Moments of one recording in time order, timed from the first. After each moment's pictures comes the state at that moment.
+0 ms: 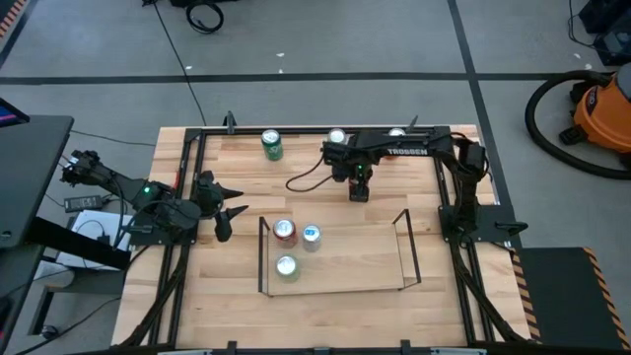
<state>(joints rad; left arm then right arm) -0.45 0.65 0.63 -0.58 -0.75 -0.48 -0.30 1.90 1.52 -1.20 0.08 -0.16</state>
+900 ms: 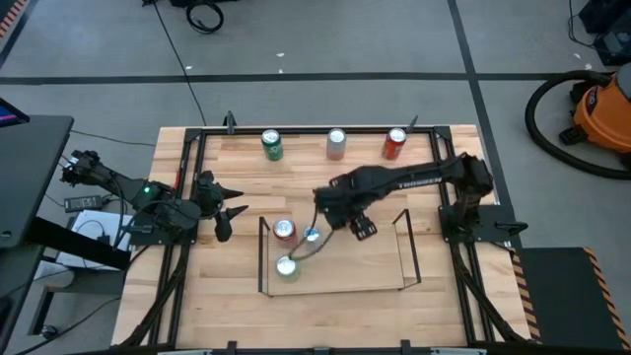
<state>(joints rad) -0.45 0.65 0.63 -0.58 -0.75 -0.49 0.08 1.88 1.73 -1.31 0.12 -0.37</state>
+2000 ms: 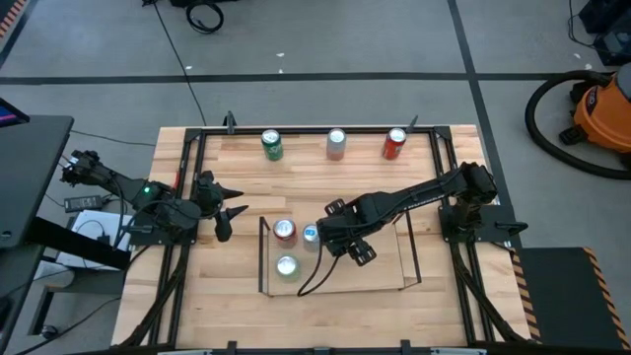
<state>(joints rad) -0.45 0.65 0.63 -0.57 -0.76 -0.48 0.23 1.88 1.63 -1.11 0.10 -0.31</state>
